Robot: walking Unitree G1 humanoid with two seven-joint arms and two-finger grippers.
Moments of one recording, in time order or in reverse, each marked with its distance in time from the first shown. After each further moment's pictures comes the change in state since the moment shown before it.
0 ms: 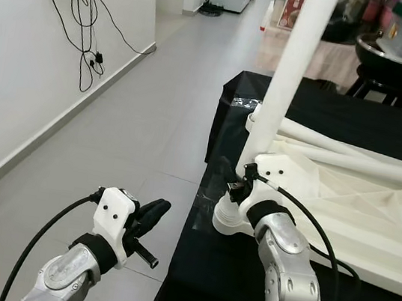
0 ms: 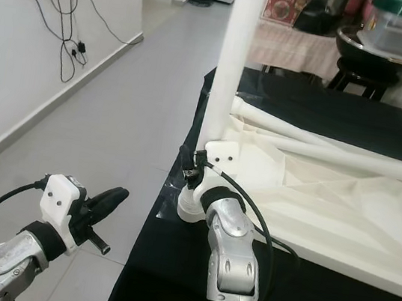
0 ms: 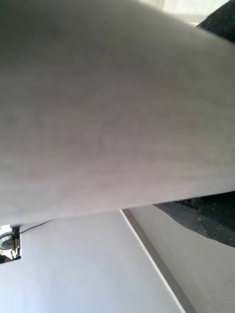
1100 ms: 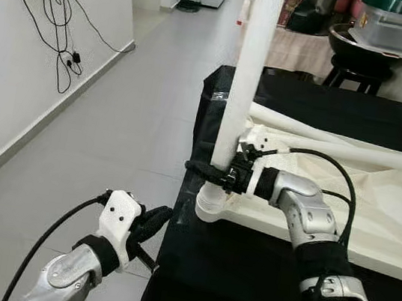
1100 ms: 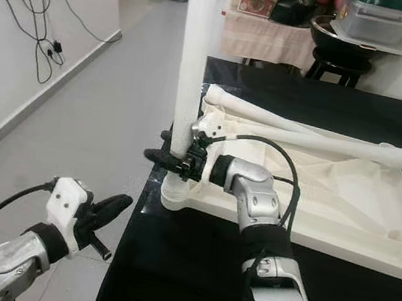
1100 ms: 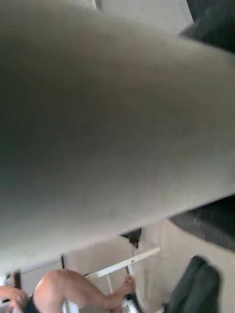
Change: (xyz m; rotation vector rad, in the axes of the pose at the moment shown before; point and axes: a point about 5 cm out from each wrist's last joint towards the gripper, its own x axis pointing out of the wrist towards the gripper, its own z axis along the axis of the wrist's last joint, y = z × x) left arm -0.001 -0.004 0.000 -0.002 0.053 -0.037; right arm 0.028 -0.030 0.018 -0.063 0.000 0.793
